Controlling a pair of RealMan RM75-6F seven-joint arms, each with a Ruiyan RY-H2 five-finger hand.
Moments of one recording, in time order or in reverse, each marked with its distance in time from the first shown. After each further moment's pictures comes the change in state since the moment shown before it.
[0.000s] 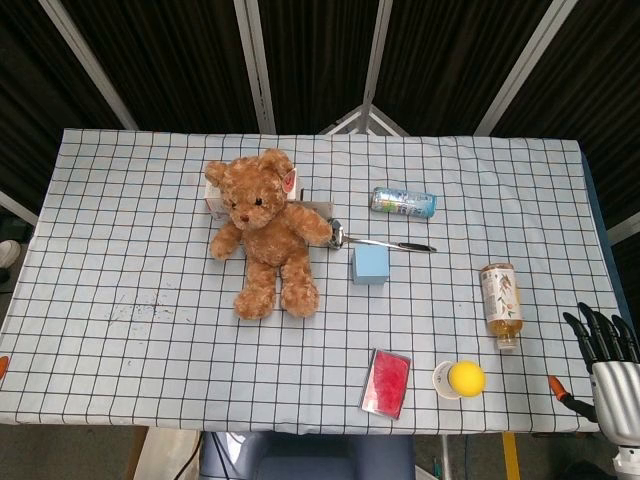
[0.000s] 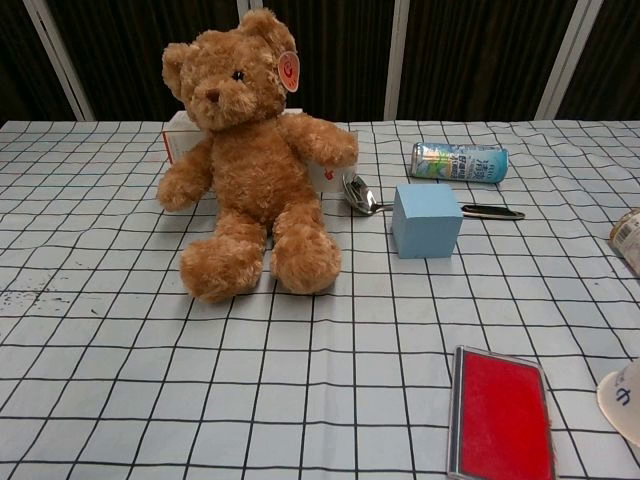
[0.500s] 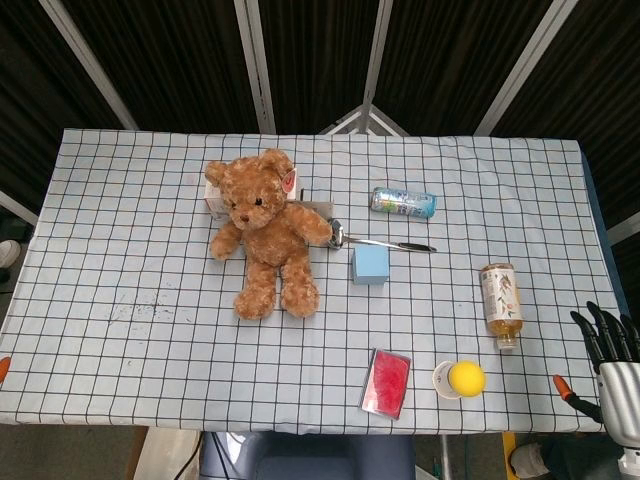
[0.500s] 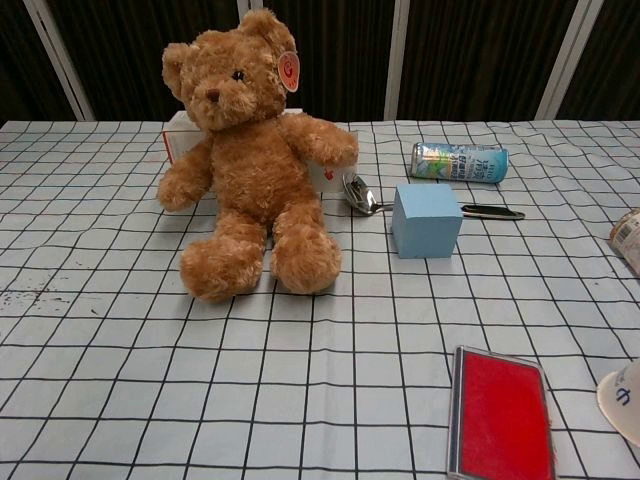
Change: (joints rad) left arm -0.001 -0.004 0.000 -0.009 0.005 0.001 -0.009; right arm -0.009 0.008 0.005 -0.012 0.005 0.021 0.000
